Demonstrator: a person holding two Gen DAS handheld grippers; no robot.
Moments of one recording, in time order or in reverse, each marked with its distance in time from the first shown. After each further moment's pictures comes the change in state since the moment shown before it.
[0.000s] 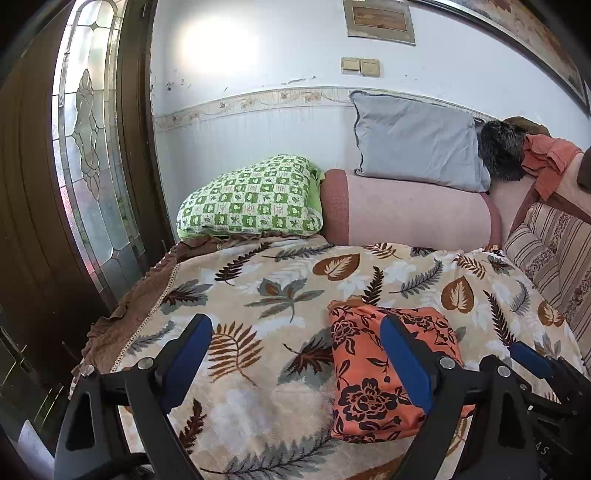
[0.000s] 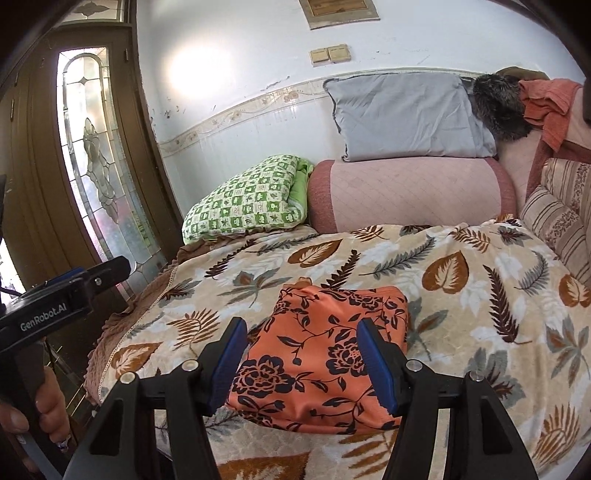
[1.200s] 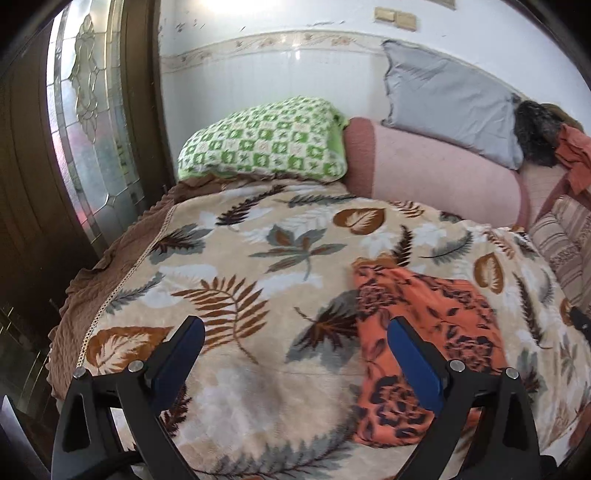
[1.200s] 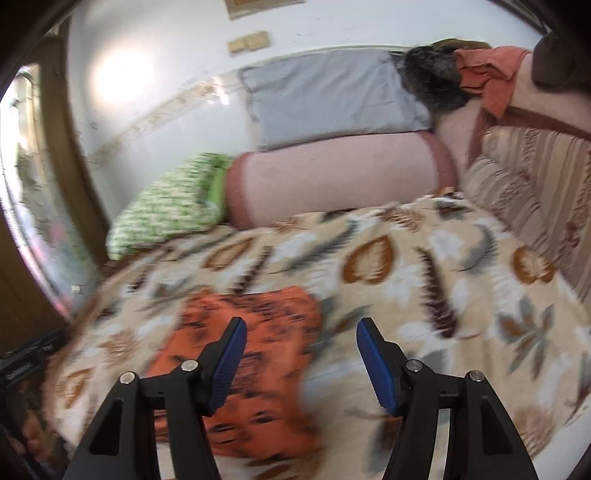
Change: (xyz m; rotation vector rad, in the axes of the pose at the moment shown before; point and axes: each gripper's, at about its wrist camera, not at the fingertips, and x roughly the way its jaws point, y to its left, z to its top) left arm 0.103 0.030 -0.028 -0.084 0.203 0.042; right arm 0.031 -0.112 0.018 0.117 0.047 -0.263
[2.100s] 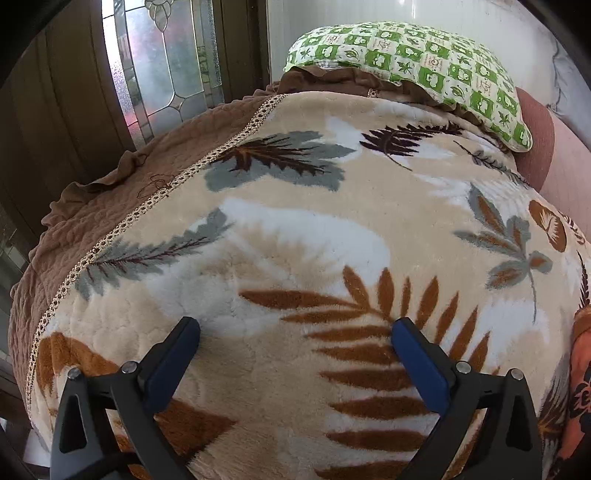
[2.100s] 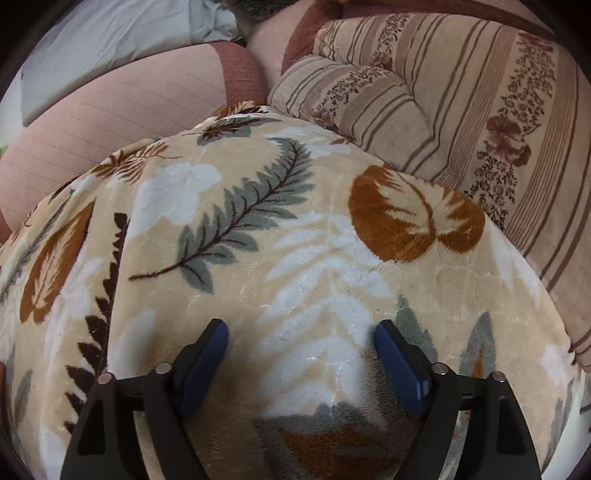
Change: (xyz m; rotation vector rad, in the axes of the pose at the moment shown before) left arm 0.230 0.151 -0.005 -0.266 0.196 0.270; right arm 0.192 -0.294 0.002 0.215 0.224 -0.556
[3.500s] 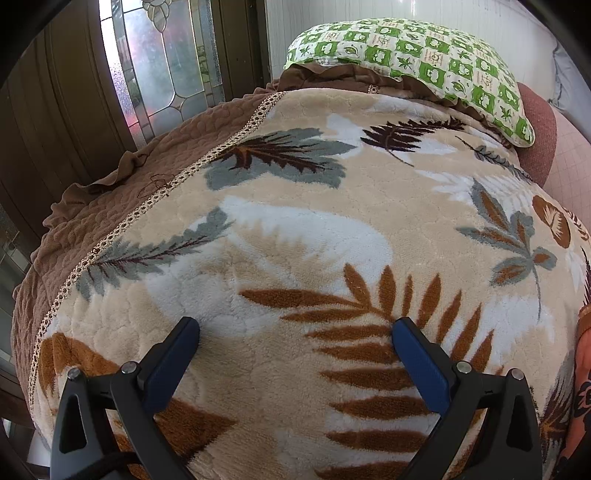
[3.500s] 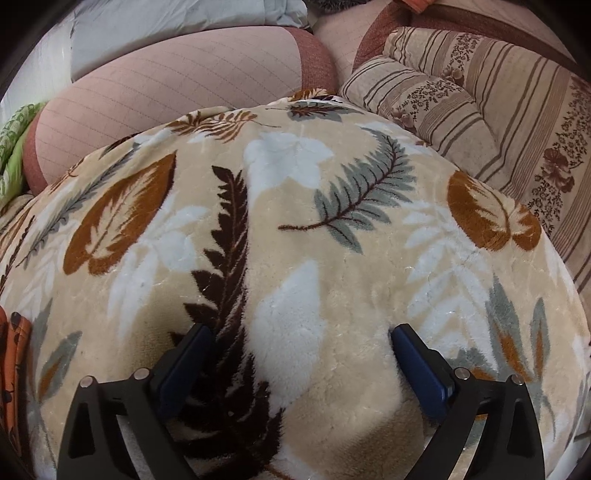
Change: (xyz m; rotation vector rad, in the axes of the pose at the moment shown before) left arm 0.002 -0.002 0.001 0.008 0.010 0.018; right arm -0.017 0.076 -0.024 -0.122 0.031 0.107
